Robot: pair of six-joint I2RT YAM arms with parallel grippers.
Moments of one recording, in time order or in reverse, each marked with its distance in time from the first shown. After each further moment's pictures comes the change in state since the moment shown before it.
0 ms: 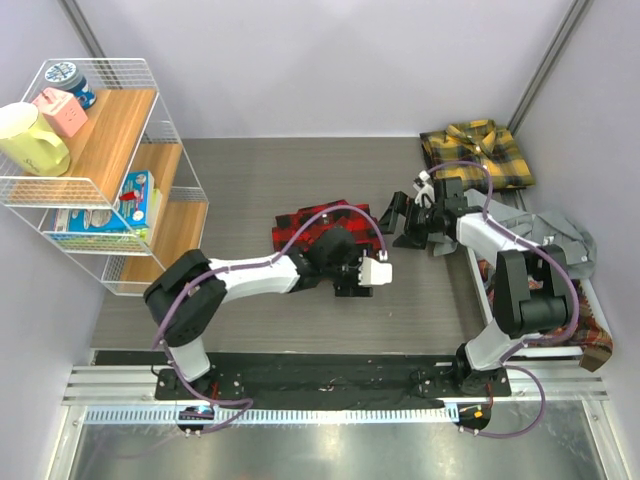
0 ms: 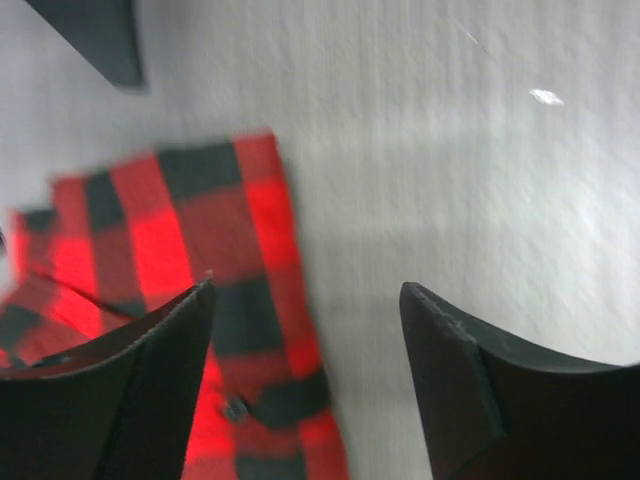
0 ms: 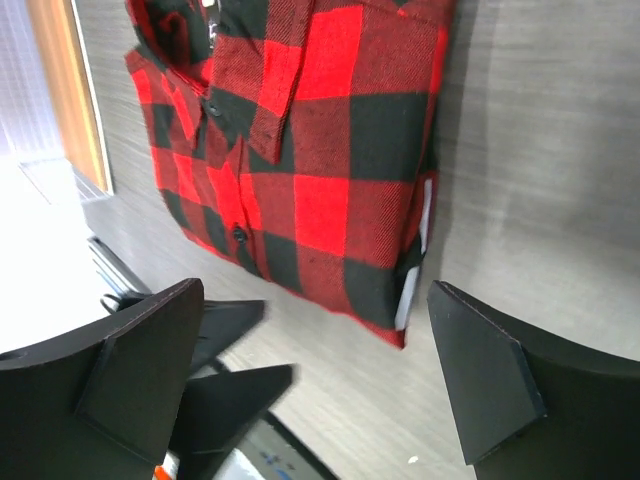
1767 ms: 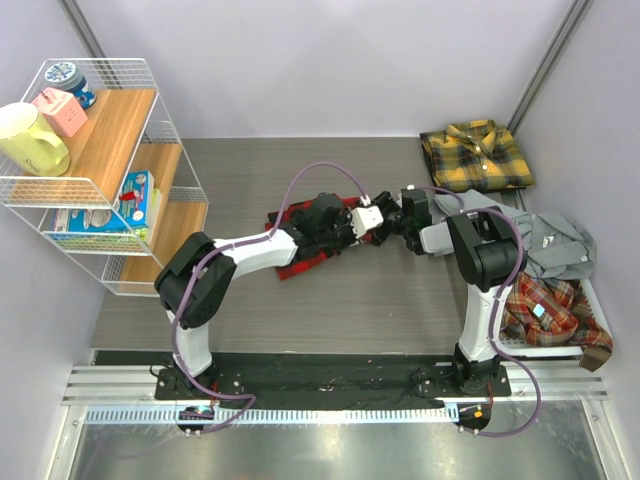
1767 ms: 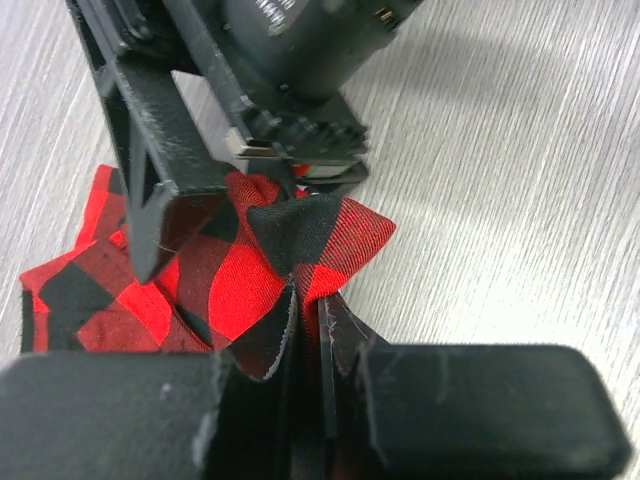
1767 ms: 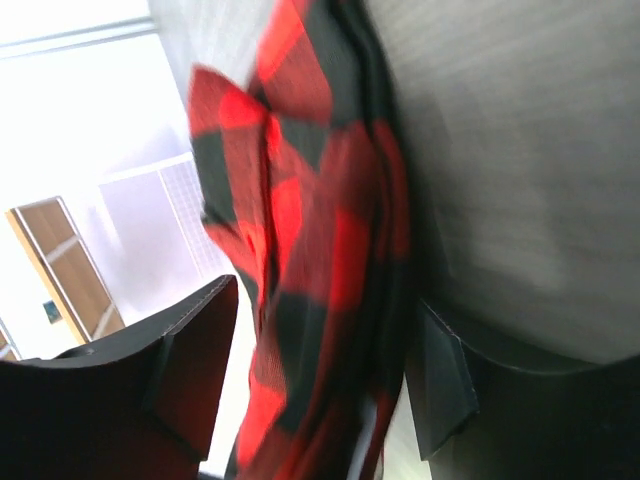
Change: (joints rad) left arm 0.157 0.134 0.141 0.160 -0.019 -0.274; right arm 0.131 0.371 -0.089 0.822 0.117 0.771
